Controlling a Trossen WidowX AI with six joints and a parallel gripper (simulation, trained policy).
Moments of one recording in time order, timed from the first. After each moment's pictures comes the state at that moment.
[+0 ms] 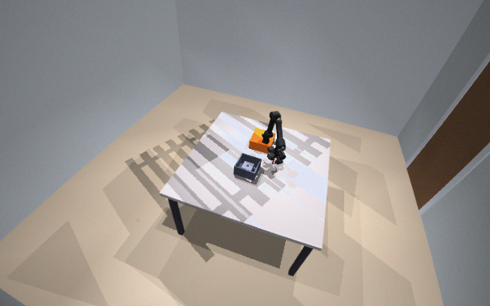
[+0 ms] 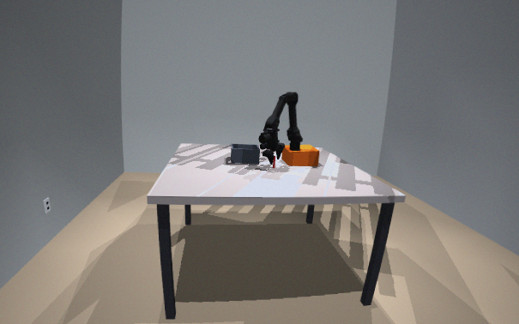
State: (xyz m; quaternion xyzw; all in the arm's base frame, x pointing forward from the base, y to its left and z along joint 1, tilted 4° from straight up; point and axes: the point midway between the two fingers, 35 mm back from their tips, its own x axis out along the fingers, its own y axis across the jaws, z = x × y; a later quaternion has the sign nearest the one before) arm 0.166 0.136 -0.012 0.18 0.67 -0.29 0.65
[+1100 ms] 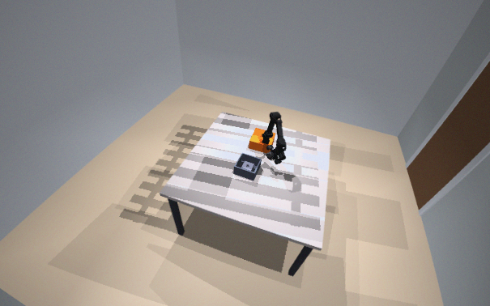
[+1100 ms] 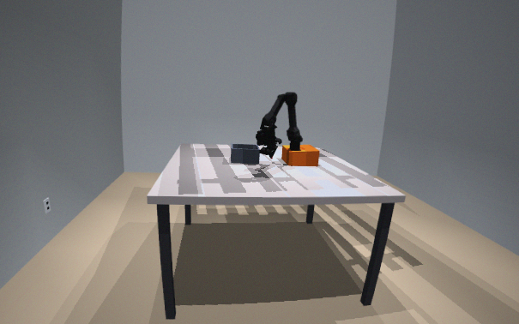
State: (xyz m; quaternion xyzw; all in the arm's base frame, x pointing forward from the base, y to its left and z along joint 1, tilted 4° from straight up) arm 0.184 0.119 0.012 0.13 0.65 -0.33 0.67
